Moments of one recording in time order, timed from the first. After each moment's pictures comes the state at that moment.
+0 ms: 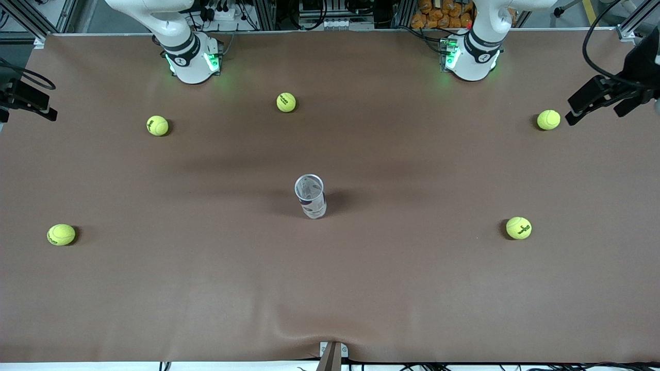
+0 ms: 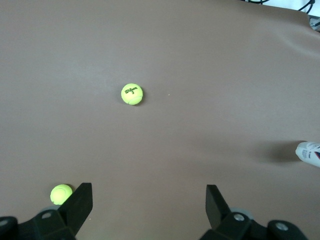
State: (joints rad) left arm -0.22 -0.04 0.12 -1.45 0.01 1.50 -0.29; right arm 0.02 0.01 -0.10 -1.42 0.01 1.35 -0.09
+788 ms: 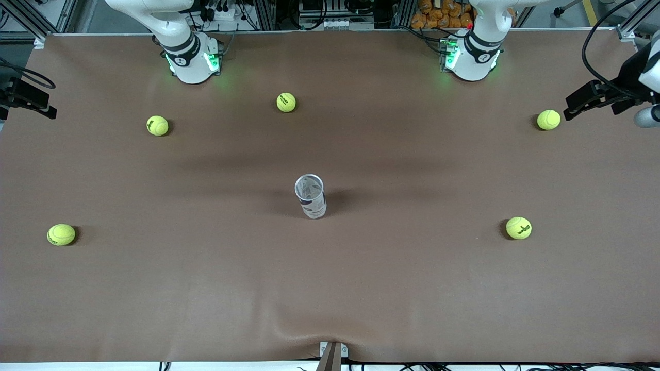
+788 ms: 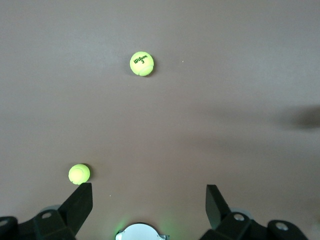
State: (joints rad) left arm 0.06 -0.04 -0.13 -1.51 0.00 1.42 -0.19; right arm 0.02 0.01 -0.10 -1.42 0.00 1.34 -0.09
